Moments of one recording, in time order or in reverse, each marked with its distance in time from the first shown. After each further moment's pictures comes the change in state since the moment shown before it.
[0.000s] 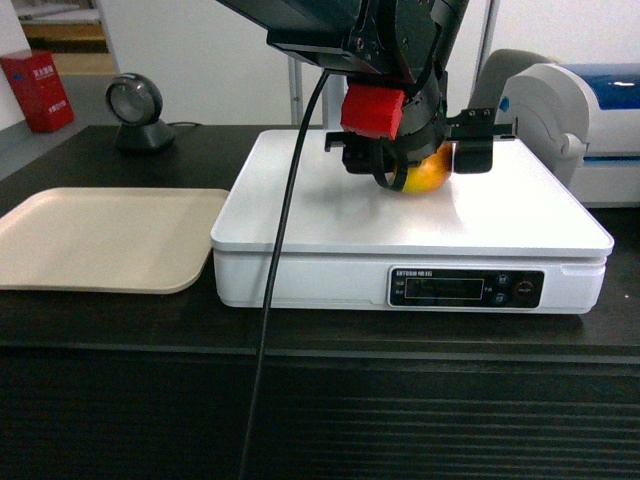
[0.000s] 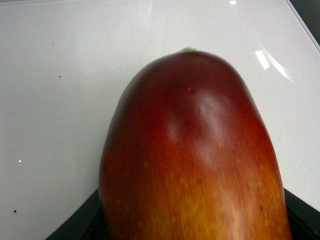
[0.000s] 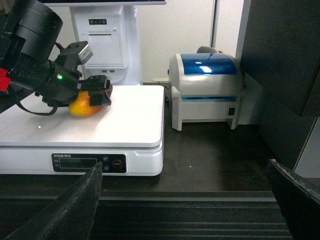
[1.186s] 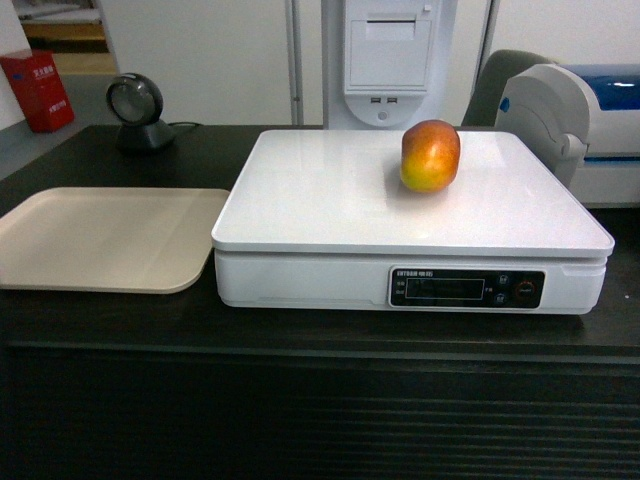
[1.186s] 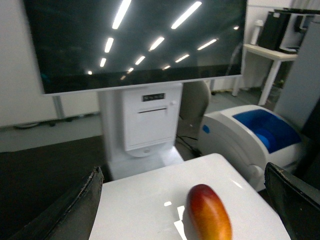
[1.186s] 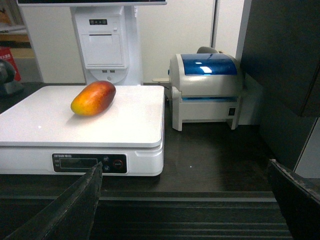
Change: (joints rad) left arm 0.161 -0.874 -0.868 0.627 0.142 0.173; right arm 0.000 0.000 0.000 0.000 0.000 0.000
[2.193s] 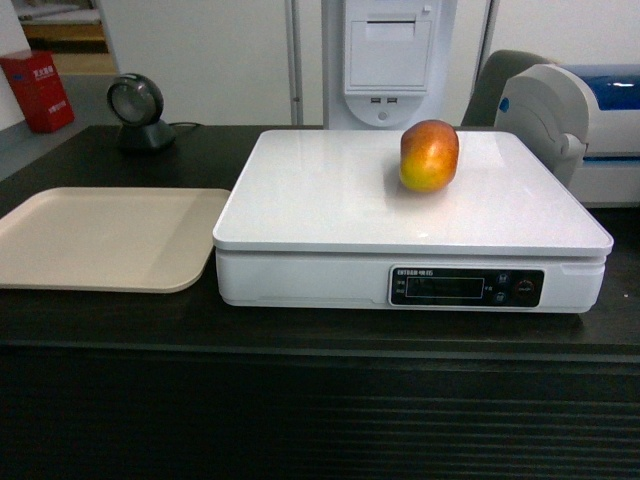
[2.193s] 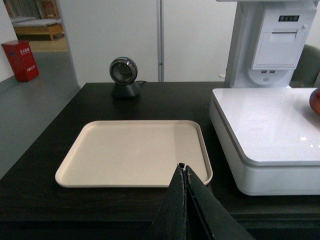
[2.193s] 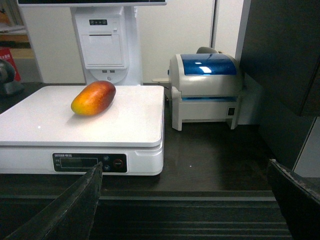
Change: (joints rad) left arm 0.402 -0.925 -1.117 0.197 -0.034 0.072; right arm 0.000 0.000 0.000 0.000 0.000 0.000
